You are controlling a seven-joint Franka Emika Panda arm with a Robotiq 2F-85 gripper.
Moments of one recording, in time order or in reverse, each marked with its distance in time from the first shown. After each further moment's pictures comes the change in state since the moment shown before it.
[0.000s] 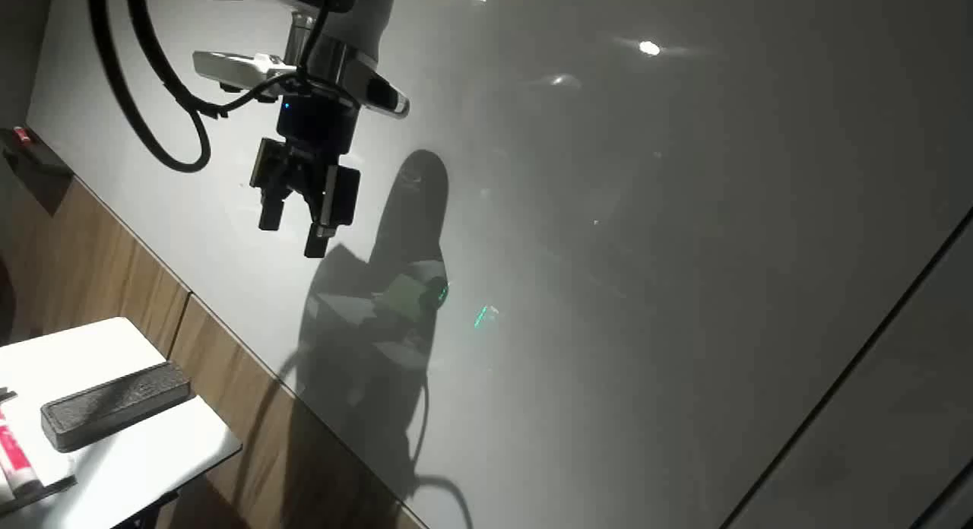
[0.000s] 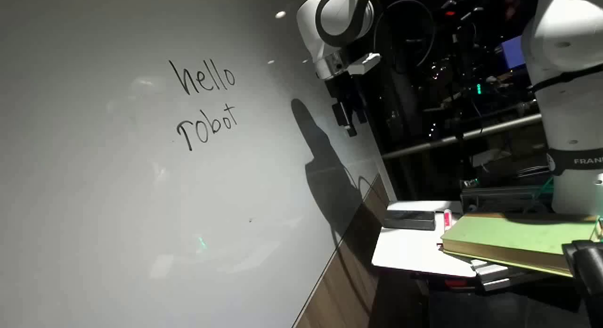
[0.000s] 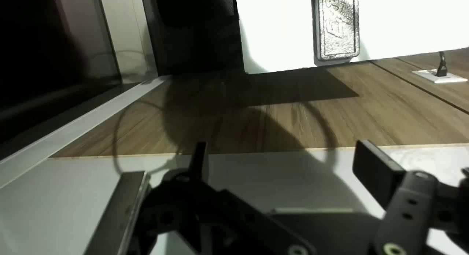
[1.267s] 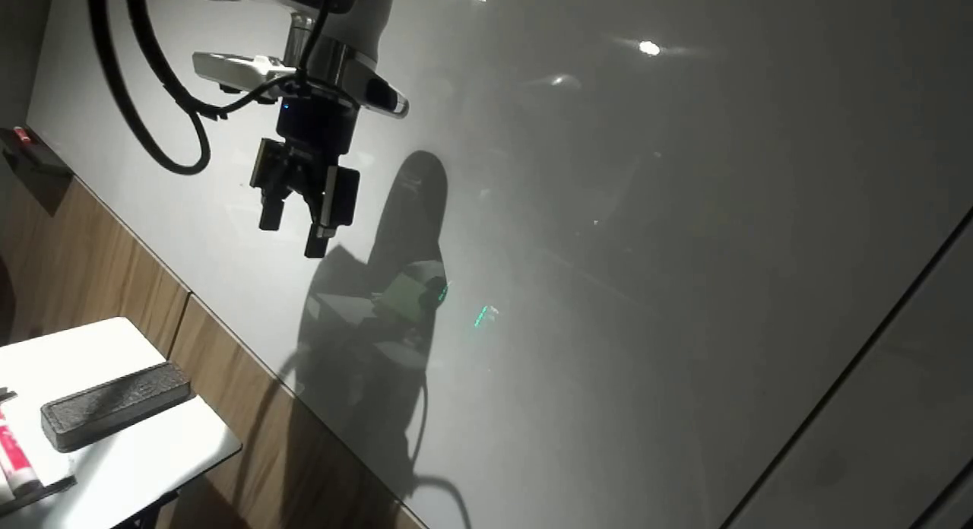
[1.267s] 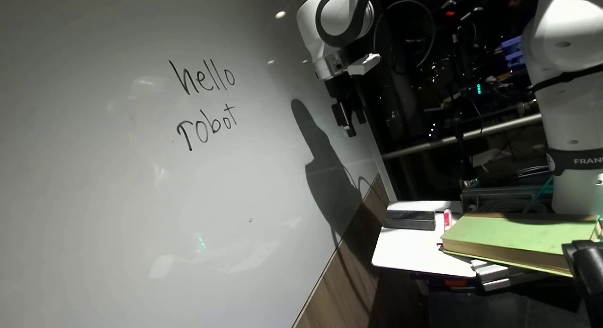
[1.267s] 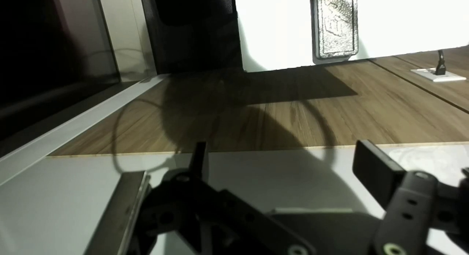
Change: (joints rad) arm 0.004 0.000 -0.002 -0.004 0.002 0.011 0.000
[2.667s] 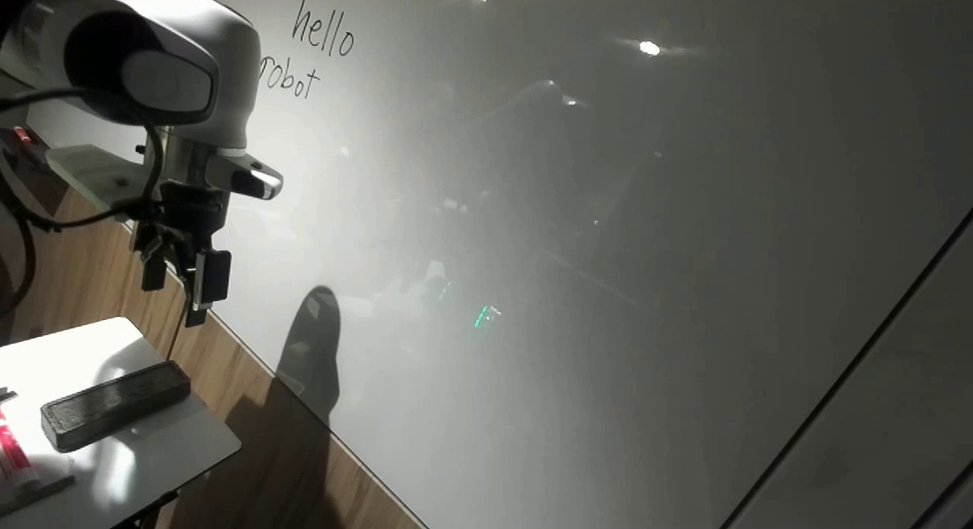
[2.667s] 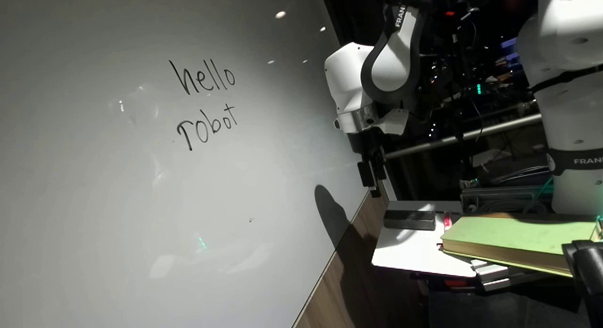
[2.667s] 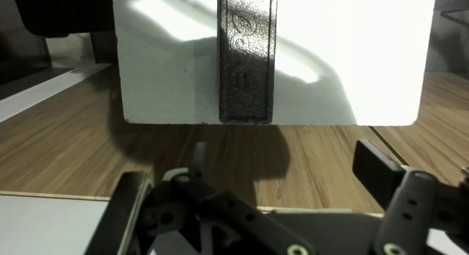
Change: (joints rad) arm 0.118 0.110 0.090 -0.336 0.061 0.483 0.081
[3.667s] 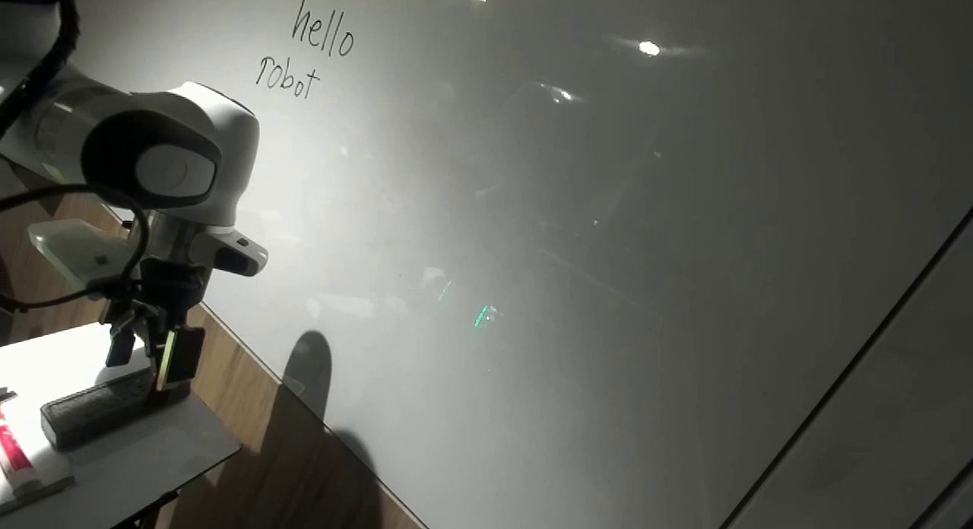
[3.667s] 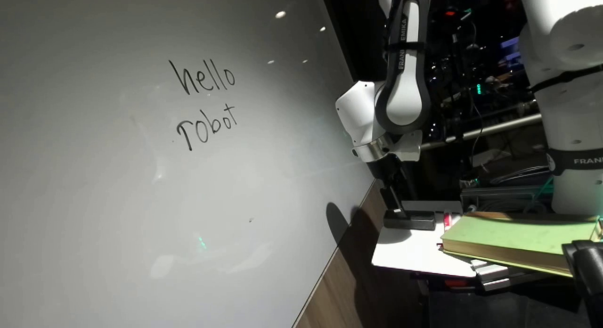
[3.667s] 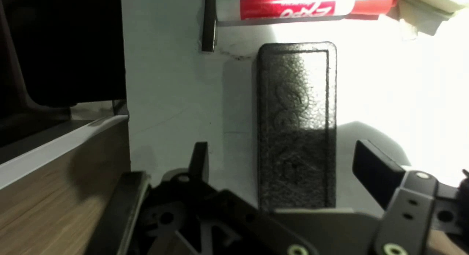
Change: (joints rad) arm -0.049 0.232 -0.039 0.003 -0.145 0.065 0.095
